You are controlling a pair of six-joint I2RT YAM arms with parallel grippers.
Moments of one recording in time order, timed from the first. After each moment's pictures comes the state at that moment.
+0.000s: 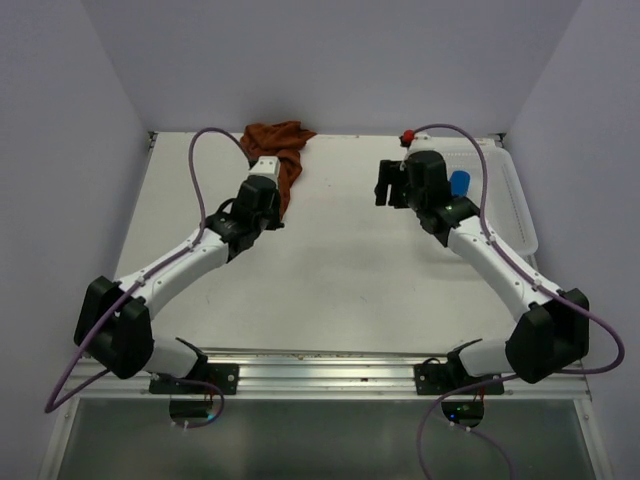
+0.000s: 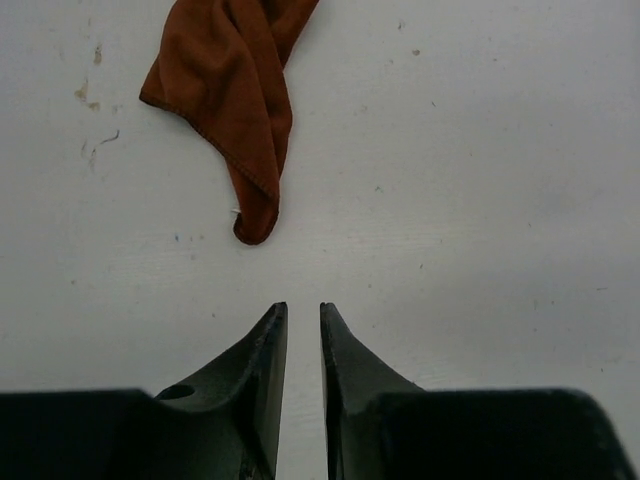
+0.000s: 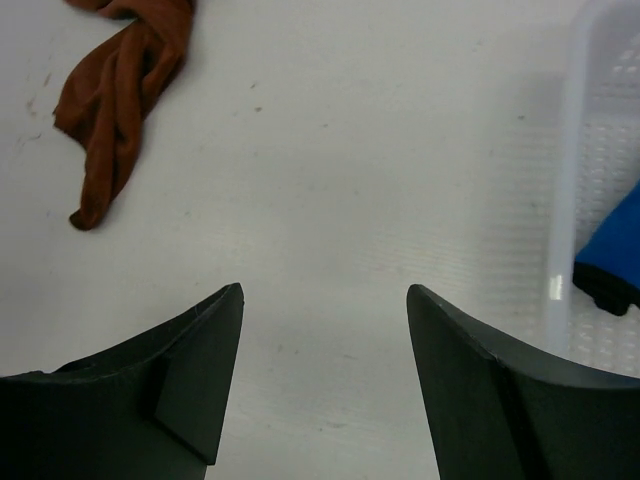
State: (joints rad) left arm -0.55 1.37 1.01 -0.25 -0.29 -0.36; right arm 0.38 1.38 1.16 -0.29 0.16 0.27
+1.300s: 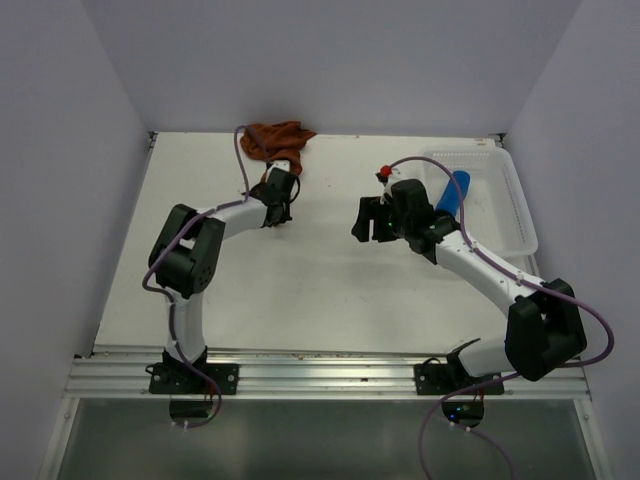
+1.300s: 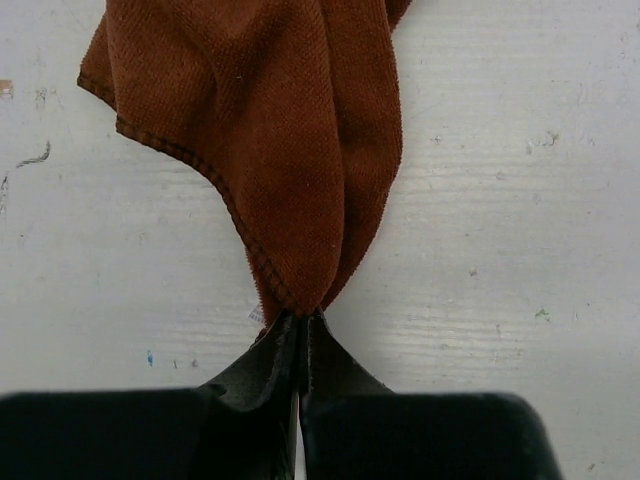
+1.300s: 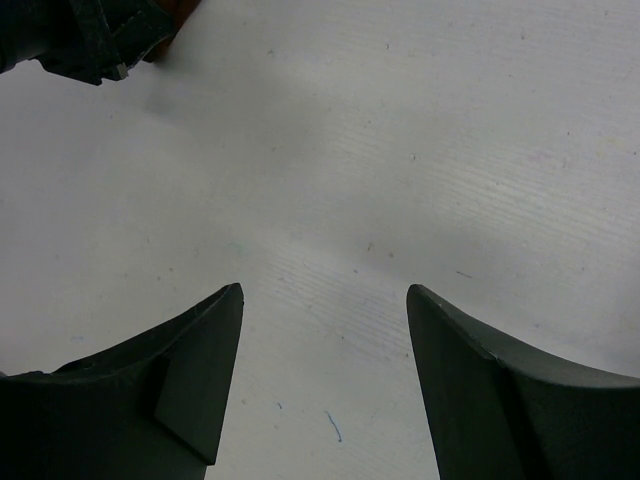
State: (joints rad) left arm -0.45 2.01 1.30 -0.19 -0.33 -0.36; right arm 0.48 1.39 0.96 -0.24 -0.10 0.36
